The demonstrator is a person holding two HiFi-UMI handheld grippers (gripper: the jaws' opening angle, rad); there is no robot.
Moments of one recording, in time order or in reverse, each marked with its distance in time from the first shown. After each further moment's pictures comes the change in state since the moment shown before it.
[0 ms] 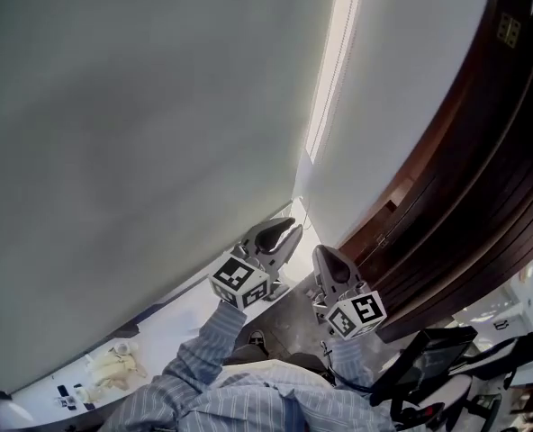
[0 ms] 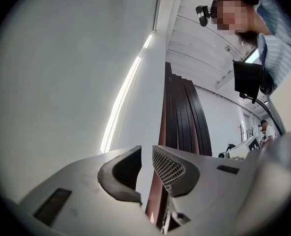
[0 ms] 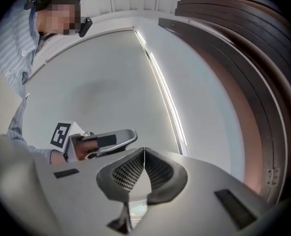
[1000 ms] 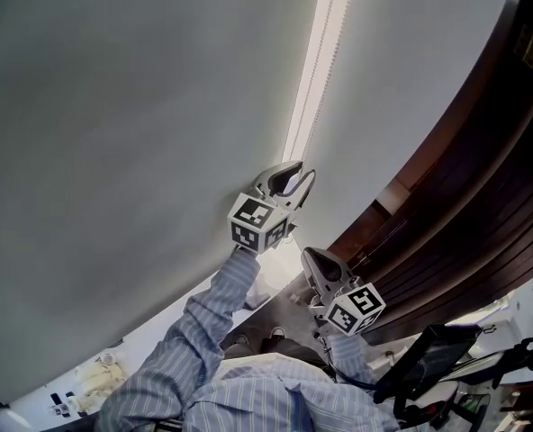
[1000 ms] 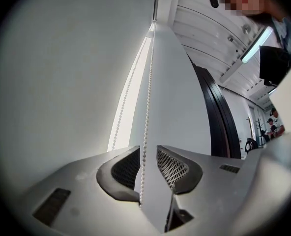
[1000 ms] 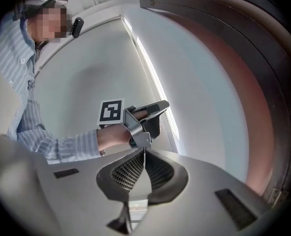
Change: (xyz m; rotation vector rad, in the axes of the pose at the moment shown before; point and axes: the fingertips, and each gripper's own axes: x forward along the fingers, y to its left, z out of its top) left arm 0.181 0.086 0.026 0.076 0.011 0.031; right arm 0.033 -0.074 0.002 0.088 0.137 0.086
